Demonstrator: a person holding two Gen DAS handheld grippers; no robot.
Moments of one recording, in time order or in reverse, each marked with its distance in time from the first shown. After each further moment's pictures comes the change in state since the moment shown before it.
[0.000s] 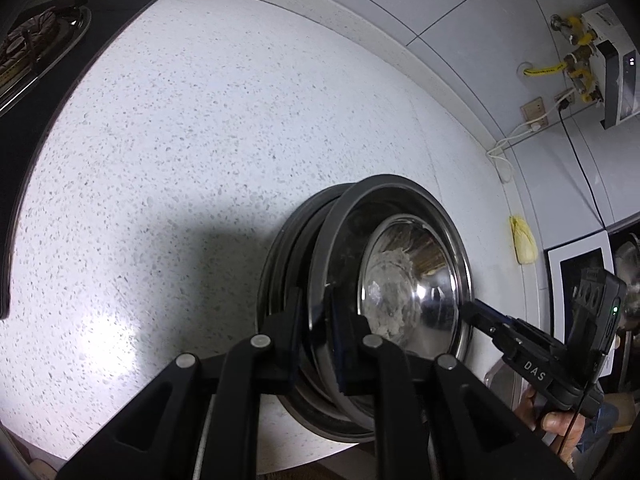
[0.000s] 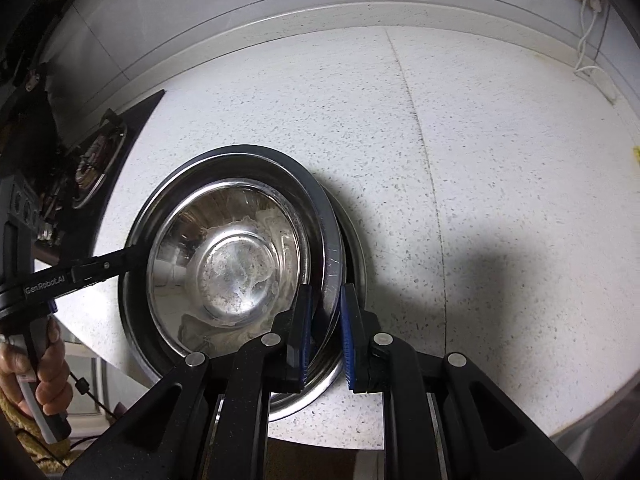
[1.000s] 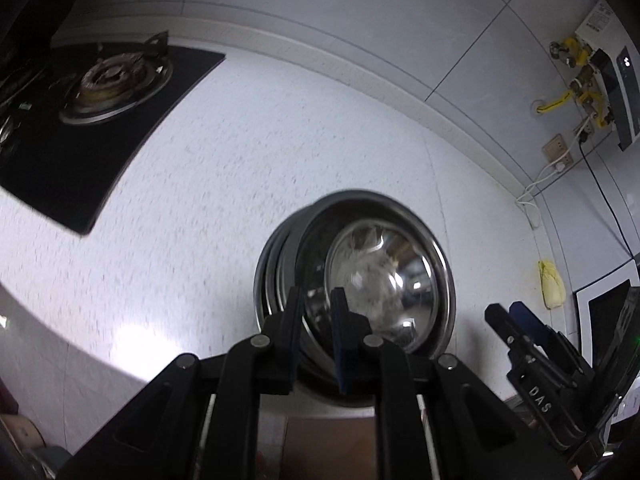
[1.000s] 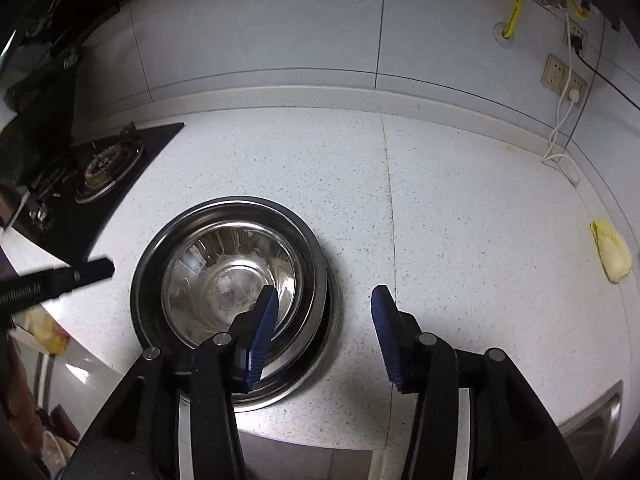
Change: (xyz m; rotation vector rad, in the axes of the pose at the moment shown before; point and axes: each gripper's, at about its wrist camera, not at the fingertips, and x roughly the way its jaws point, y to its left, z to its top) left arm -0.072 -0.063 -0.069 -0.094 -0.237 0.226; right arm -0.062 0.020 -0.020 -0.155 -0.268 -0.108
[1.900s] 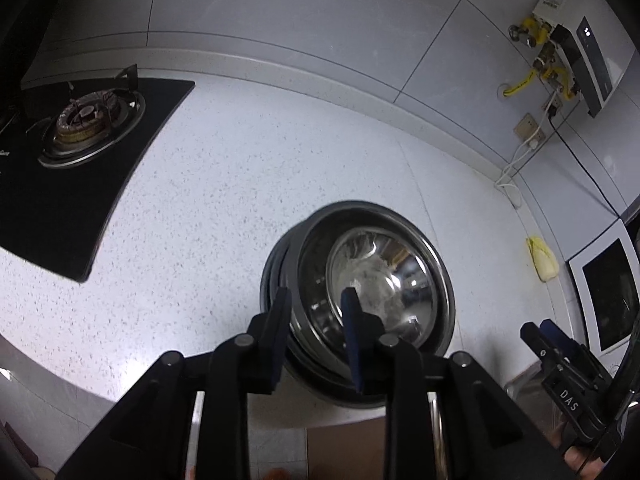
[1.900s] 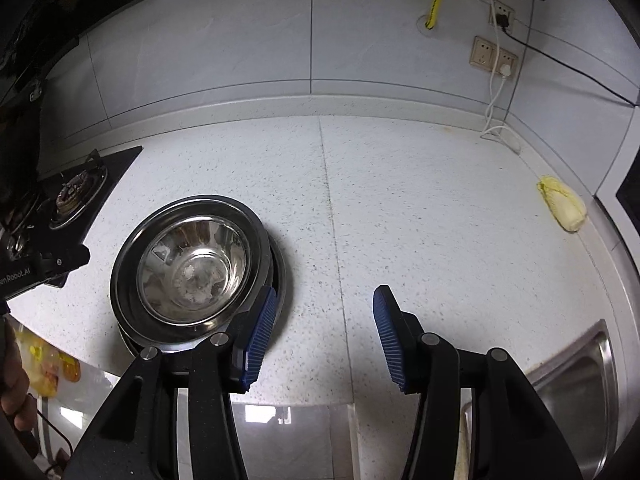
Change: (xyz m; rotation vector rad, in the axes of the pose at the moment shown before) left arm -0.008 0.009 0.006 0.154 -0.050 -0.068; right arm -0.041 -0.018 -0.035 0.138 -0.046 -0.159
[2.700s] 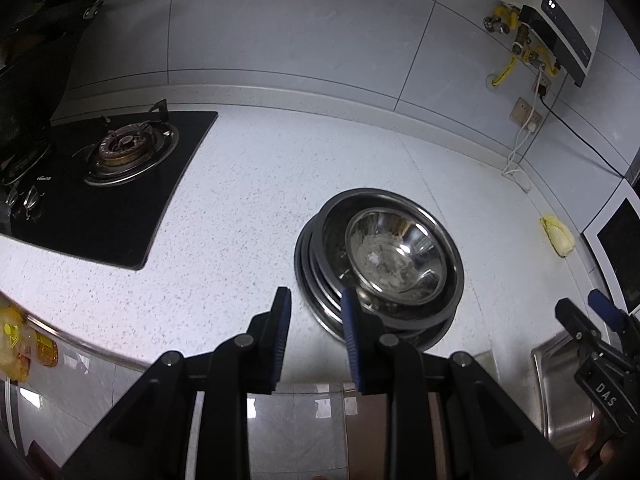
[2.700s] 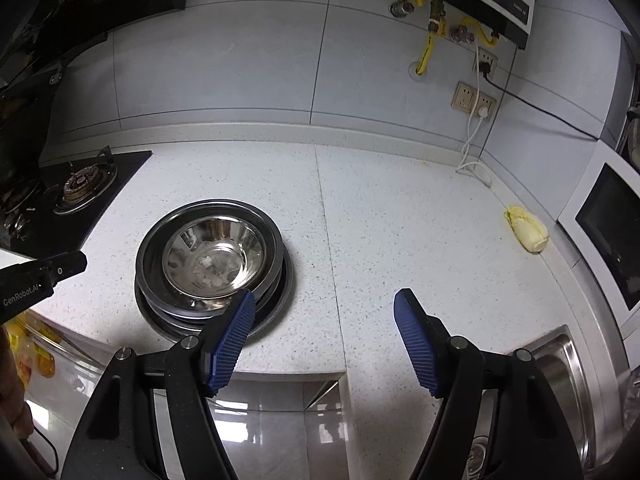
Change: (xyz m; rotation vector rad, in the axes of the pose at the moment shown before) left arm -0.059 -0.003 -0.046 0.111 -0.096 0.105; right arm -0.063 0.036 -0.026 -0.064 -0.112 -0.098
